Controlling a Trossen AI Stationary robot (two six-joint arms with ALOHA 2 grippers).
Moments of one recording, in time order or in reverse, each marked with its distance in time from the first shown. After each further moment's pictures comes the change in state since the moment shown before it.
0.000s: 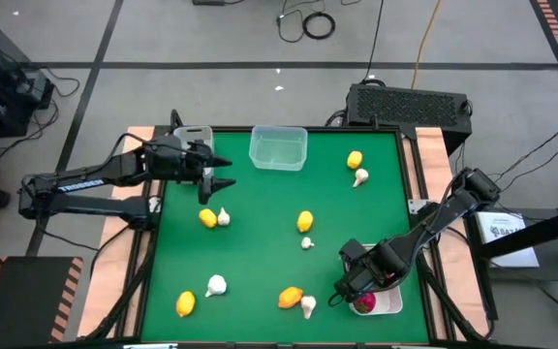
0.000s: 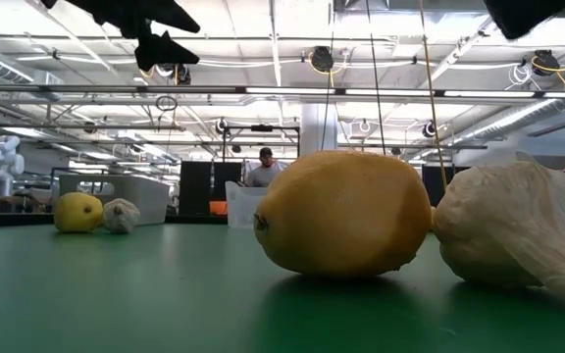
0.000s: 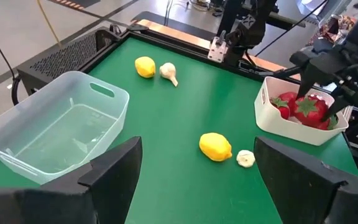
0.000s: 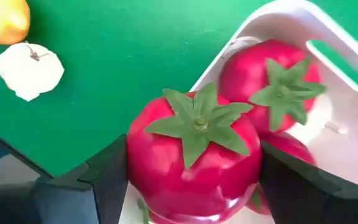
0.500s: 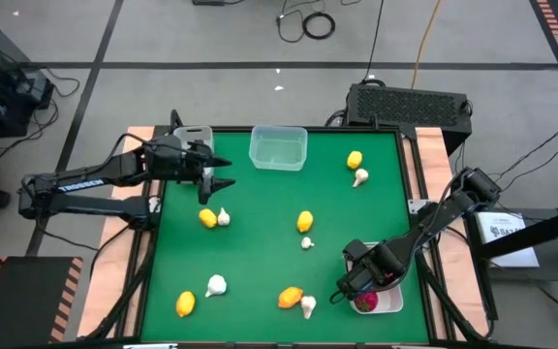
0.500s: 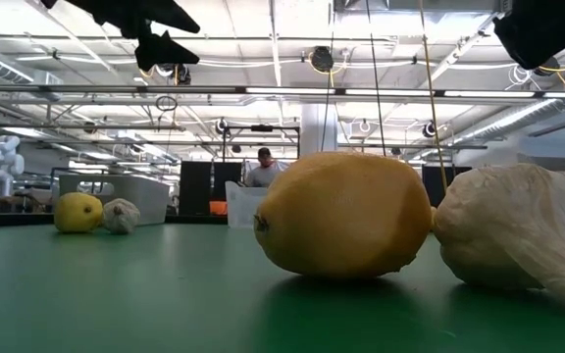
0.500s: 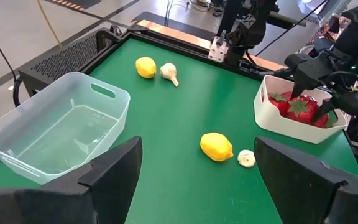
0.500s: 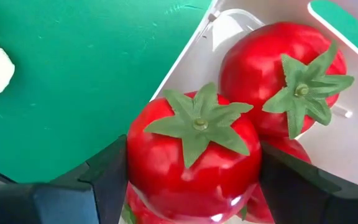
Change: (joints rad) left arm 0.000 0.000 0.000 0.000 -0.002 0.008; right arm 0.005 -0.001 -0.081 0.016 -0.052 0.058
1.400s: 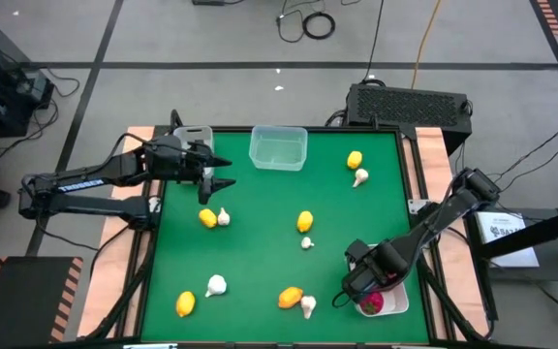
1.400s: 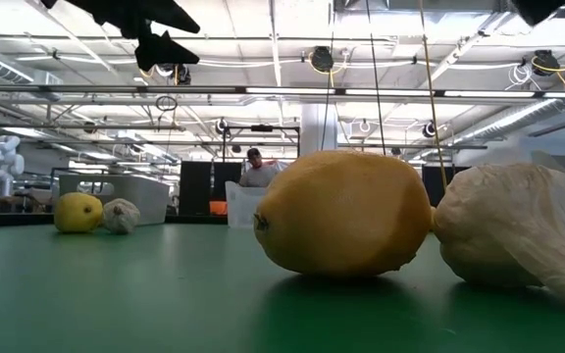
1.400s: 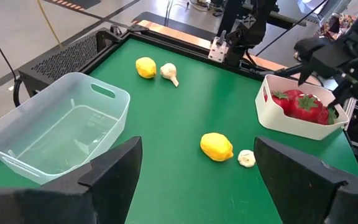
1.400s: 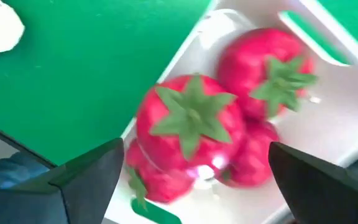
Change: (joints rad) left arm 0.000 0.000 0.000 0.000 0.000 0.001; right arm -0.002 0.004 0.159 -0.199 -0.049 -0.092
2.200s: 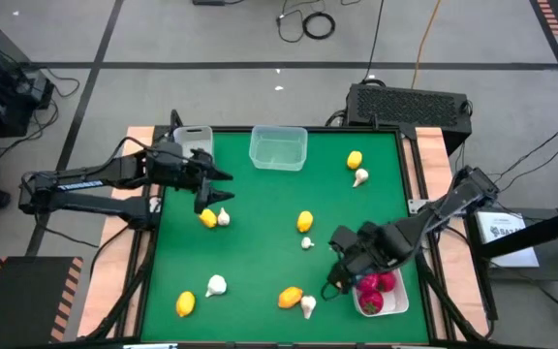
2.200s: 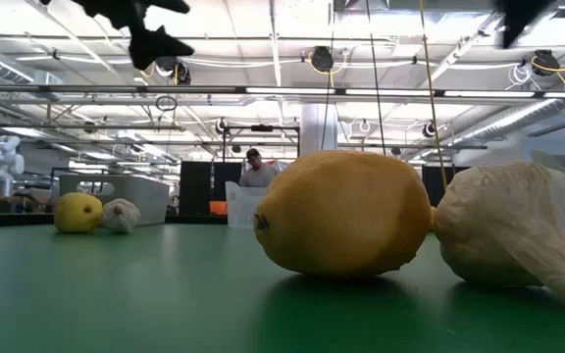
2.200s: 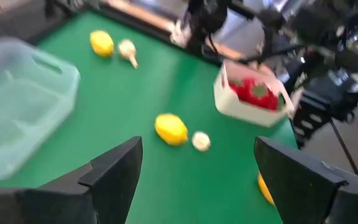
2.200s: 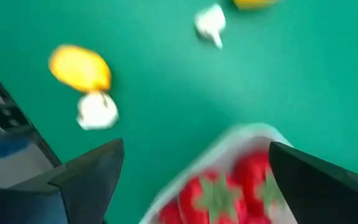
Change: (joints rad) left arm -0.091 0.000 0.000 -0.036 0.081 -0.138; right arm -0.095 -0.001 0.212 0.018 0.282 -0.313
